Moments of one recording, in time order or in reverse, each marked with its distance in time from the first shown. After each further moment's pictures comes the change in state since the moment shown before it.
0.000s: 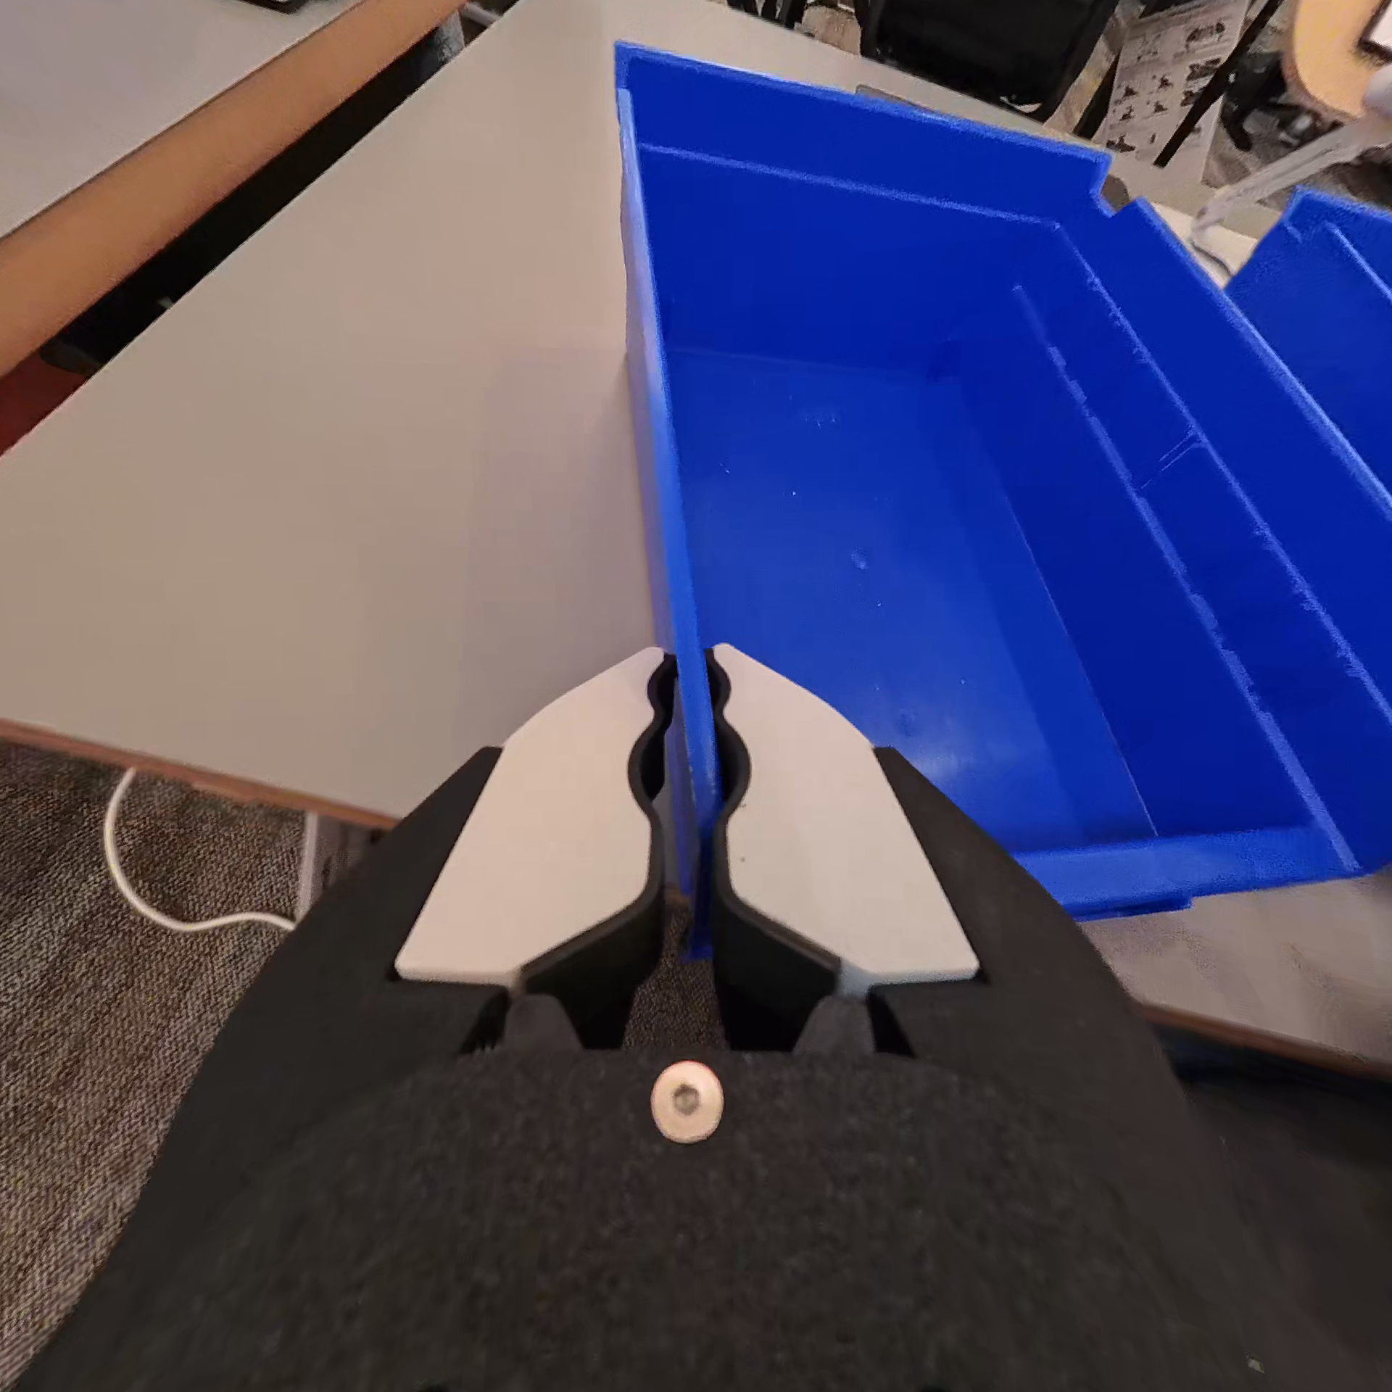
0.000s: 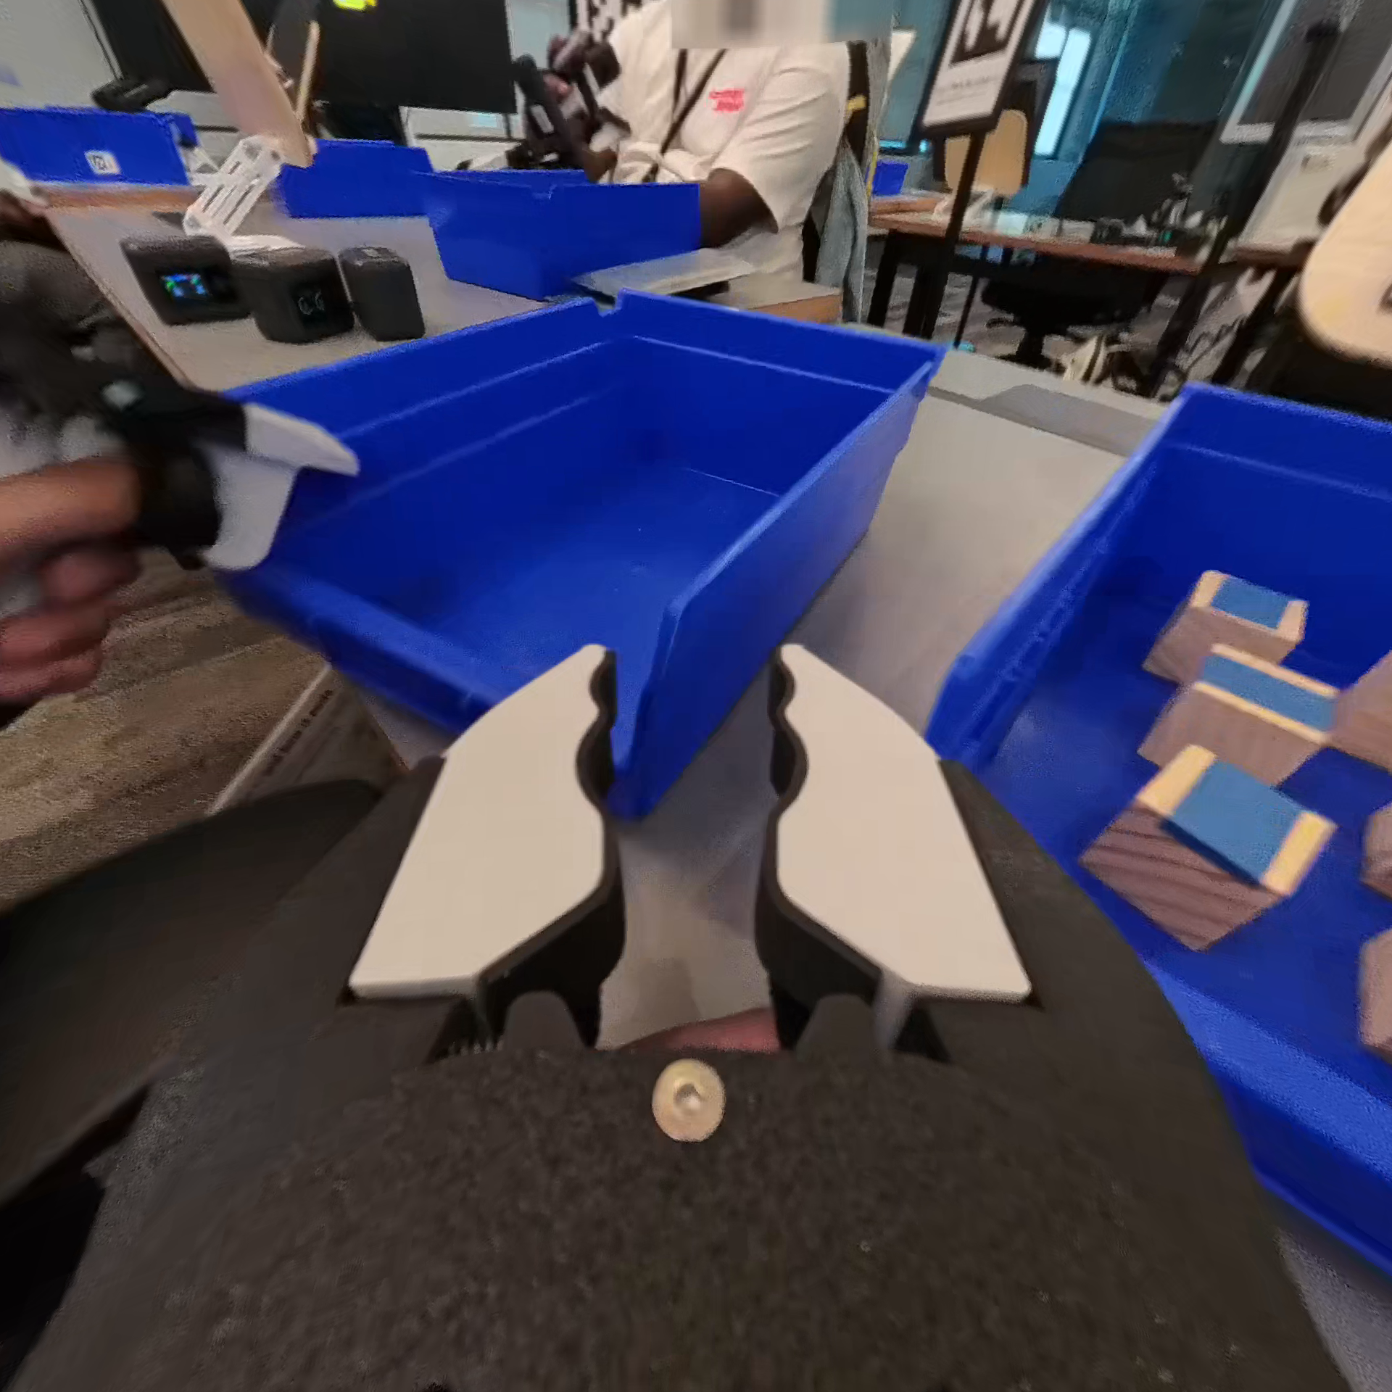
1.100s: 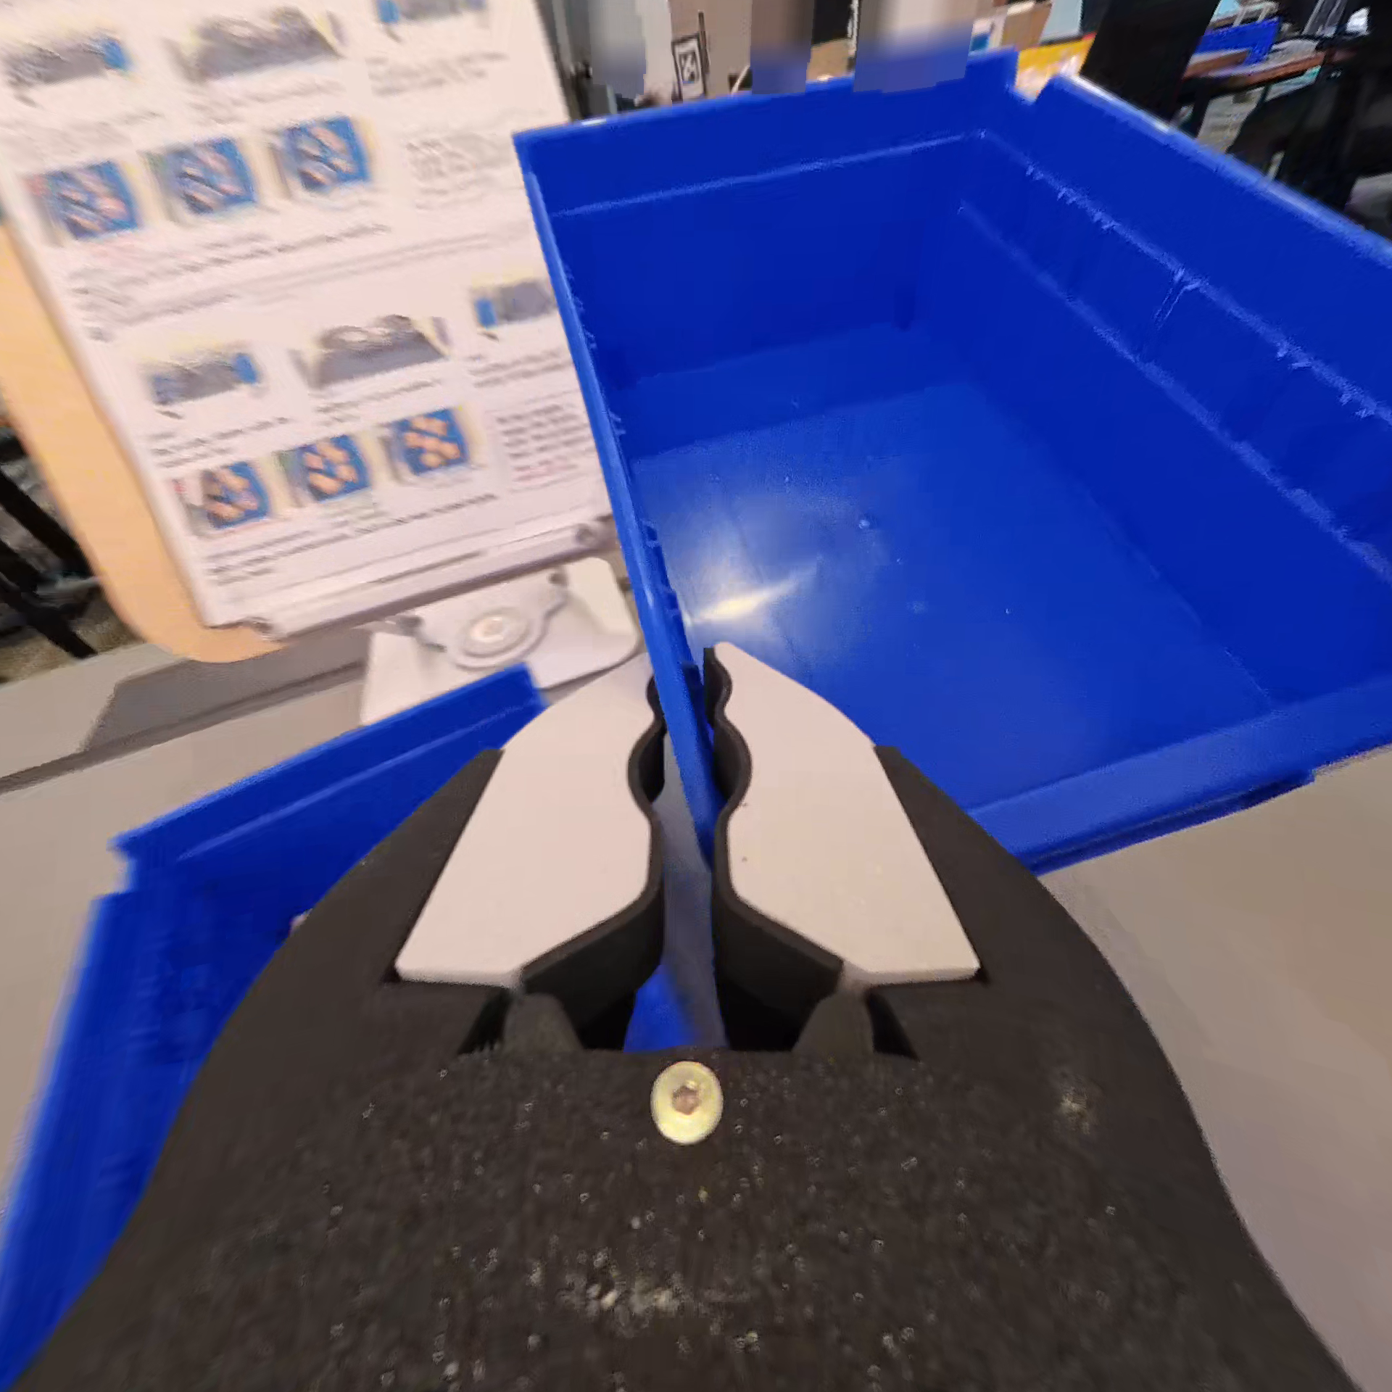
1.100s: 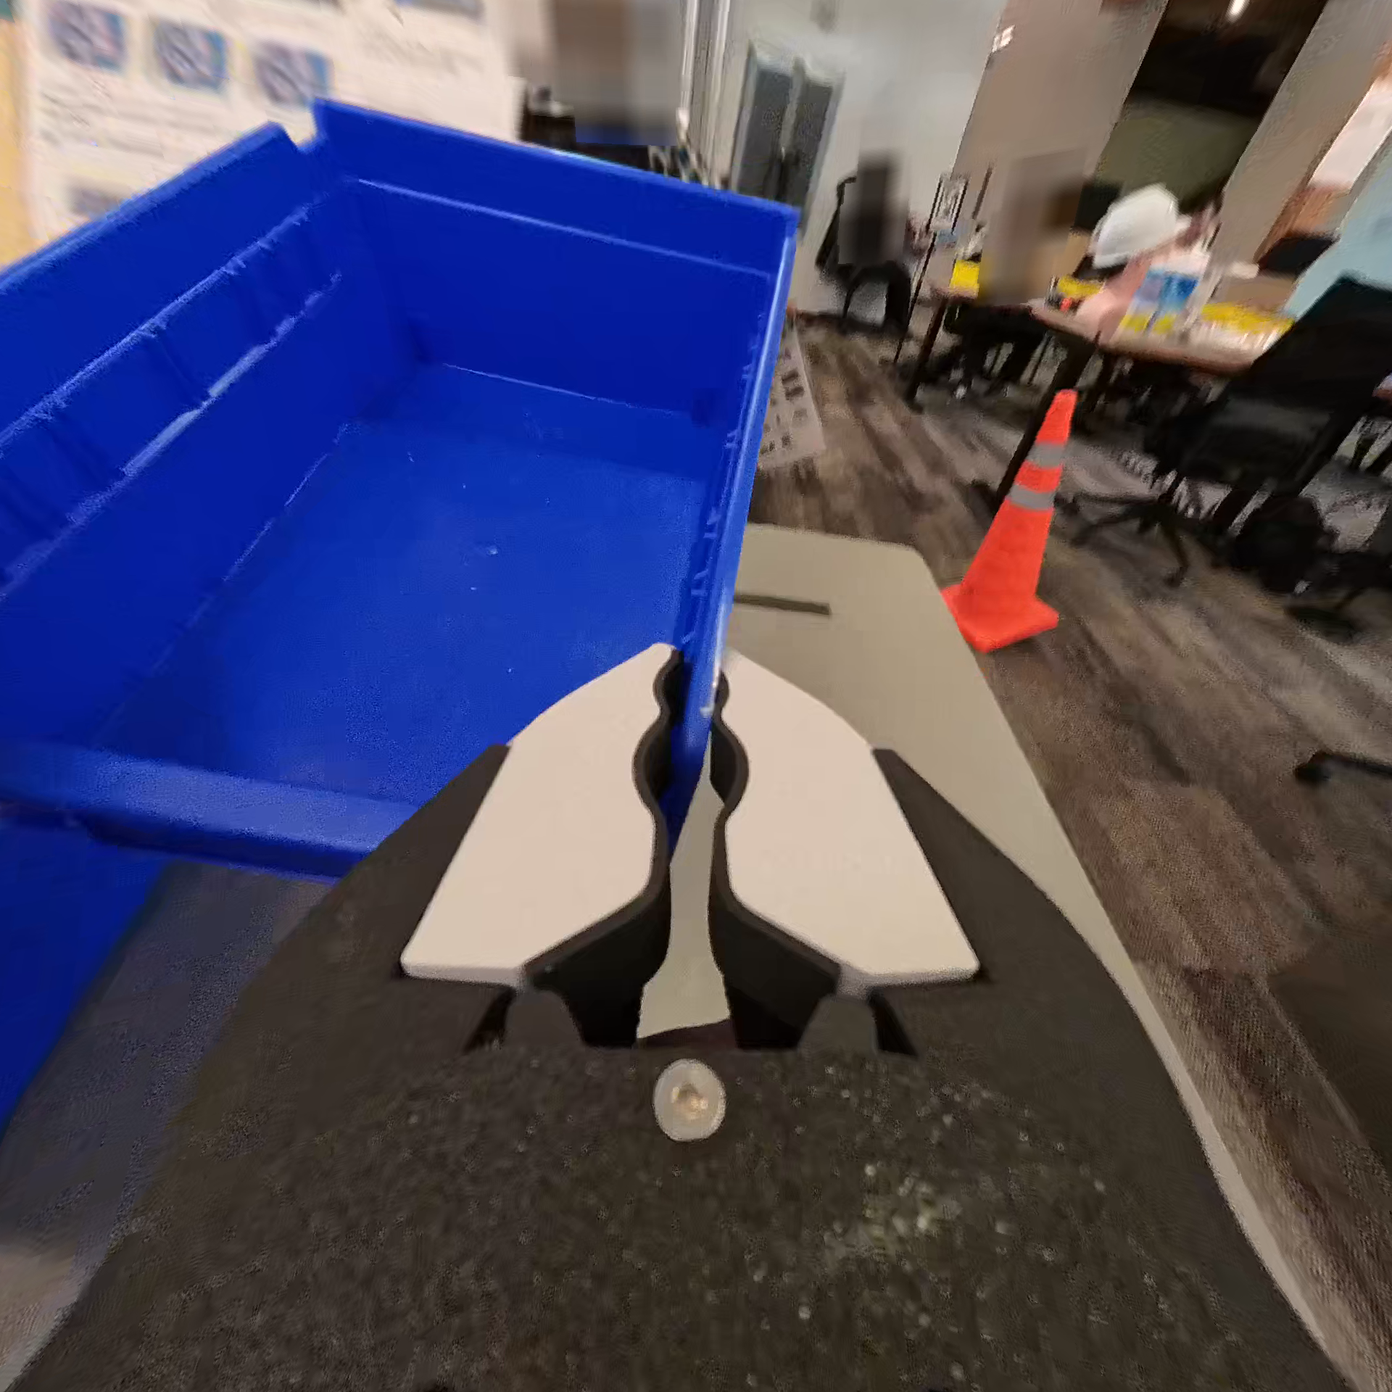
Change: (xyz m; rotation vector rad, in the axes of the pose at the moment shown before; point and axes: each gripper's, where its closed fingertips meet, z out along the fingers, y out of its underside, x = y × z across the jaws) left arm 0.541 -0.083 0.051 0.273 0.370 0.504; right arm 0.433 -0.059 -0.279 -0.036 0.811 0.049
